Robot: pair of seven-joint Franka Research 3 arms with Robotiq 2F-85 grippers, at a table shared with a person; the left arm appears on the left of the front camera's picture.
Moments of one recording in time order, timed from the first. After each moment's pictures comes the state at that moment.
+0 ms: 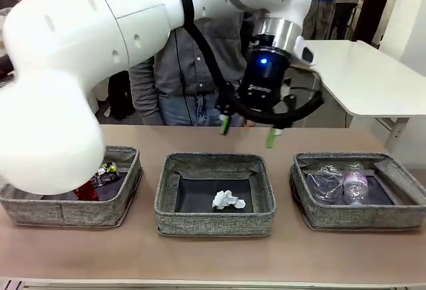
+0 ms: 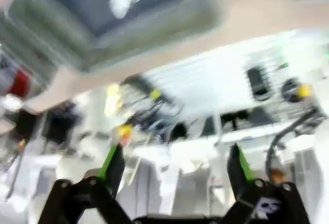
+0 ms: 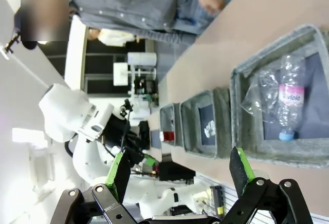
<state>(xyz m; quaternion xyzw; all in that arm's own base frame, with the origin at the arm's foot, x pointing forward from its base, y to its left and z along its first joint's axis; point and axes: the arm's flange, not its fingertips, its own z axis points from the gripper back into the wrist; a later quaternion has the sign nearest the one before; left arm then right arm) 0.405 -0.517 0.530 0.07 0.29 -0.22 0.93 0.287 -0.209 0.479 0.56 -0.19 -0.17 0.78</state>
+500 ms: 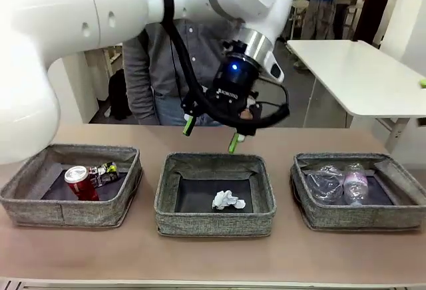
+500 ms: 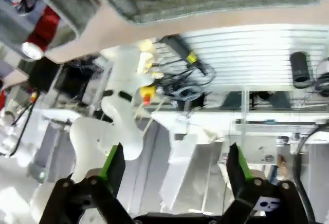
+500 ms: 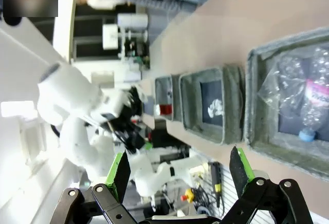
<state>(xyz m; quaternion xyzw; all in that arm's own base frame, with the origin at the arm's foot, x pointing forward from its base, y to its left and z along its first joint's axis) 0.412 -0.463 0.520 0.12 0.34 -0.17 0.91 0.345 -0.150 0.492 0.56 -0.12 -0.10 0.81</state>
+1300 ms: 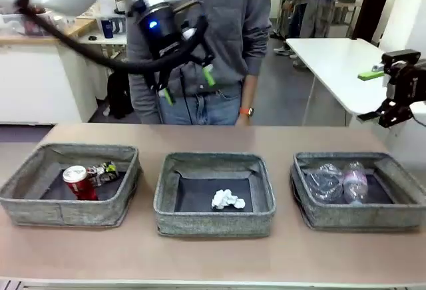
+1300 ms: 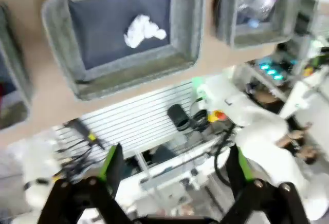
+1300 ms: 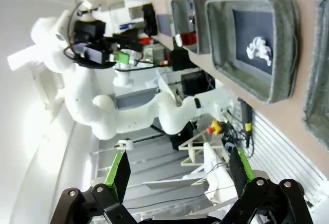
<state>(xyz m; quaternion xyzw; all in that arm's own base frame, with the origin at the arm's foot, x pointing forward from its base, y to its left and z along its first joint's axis) 0.466 -0.291 0.575 -0.27 0.17 -0.06 0.95 0.418 -0.051 0.482 0.61 0.09 -0.01 0.79</state>
